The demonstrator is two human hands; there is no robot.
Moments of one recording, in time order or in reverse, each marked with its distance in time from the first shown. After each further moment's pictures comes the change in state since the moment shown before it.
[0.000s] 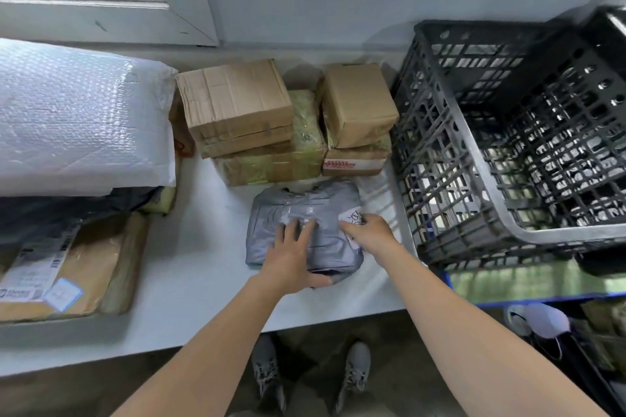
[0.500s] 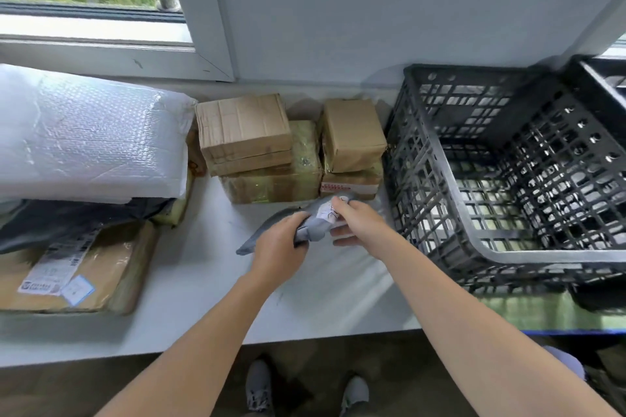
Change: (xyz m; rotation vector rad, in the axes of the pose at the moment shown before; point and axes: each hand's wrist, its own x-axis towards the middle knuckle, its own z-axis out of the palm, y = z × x) left_hand -0.021 0.033 -0.044 -0.297 0.583 0.102; right_hand -0.035 -0.067 -0.035 0.288 -0.267 -0.124
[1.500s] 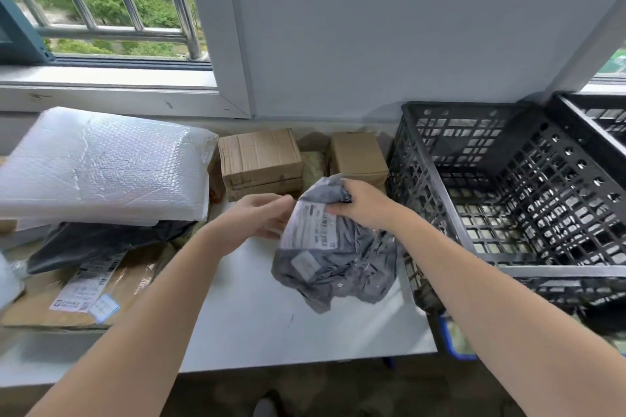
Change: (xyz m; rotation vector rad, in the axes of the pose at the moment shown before) left_hand 0.026 0.021 -0.135 -0.607 -0.414 -0.194; right_hand -0.026 -0.082 -0.011 -0.701 -0.143 -0.594
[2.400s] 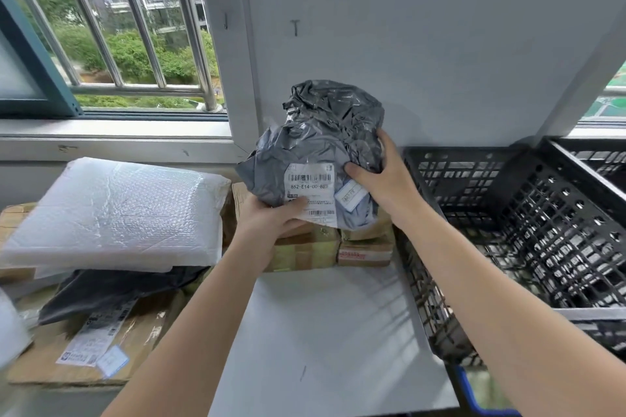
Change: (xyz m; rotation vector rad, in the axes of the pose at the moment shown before) left_hand -0.003 0.065 0.006 -0.564 0.373 0.314; right_hand 0.014 -0.073 -0.053 0.405 0.588 -0.082
